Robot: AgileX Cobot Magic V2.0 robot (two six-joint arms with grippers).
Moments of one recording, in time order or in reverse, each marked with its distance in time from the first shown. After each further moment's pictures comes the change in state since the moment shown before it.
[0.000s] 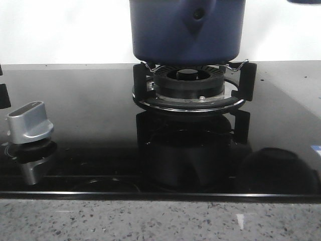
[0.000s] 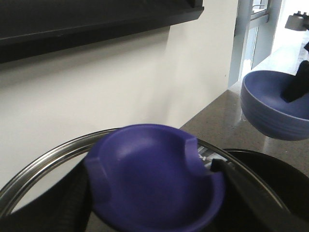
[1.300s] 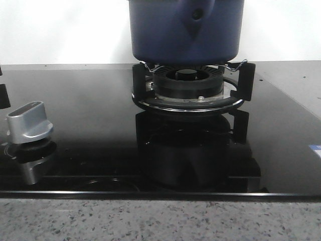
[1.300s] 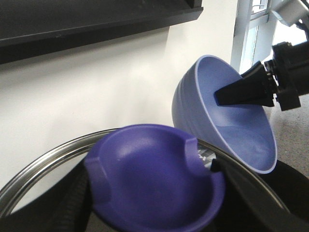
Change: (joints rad) left arm 0.000 0.000 0.000 0.000 -0.002 0.000; right arm 0.390 -0.043 0.327 -0.087 -0.941 -0.006
